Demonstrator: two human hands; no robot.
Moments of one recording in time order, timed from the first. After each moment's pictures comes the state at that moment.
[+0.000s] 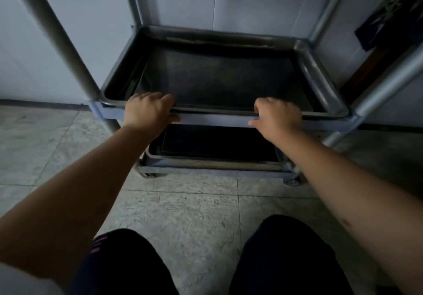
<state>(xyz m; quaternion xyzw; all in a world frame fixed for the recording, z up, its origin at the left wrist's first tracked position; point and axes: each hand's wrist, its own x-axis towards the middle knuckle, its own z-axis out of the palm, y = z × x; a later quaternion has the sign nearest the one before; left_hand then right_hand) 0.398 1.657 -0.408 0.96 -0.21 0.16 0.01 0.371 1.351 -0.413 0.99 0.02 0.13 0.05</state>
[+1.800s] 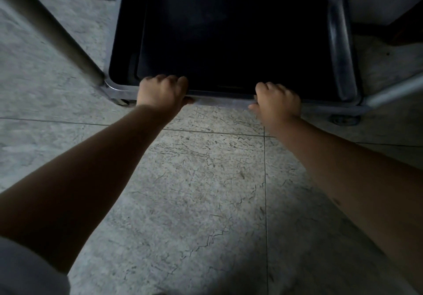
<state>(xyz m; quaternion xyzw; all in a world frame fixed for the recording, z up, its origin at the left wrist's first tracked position) 0.411 1.651 -0.731 0.97 -0.22 0.03 0.01 0.376 1.387 -0.739 1.00 0.02 0.00 0.07</state>
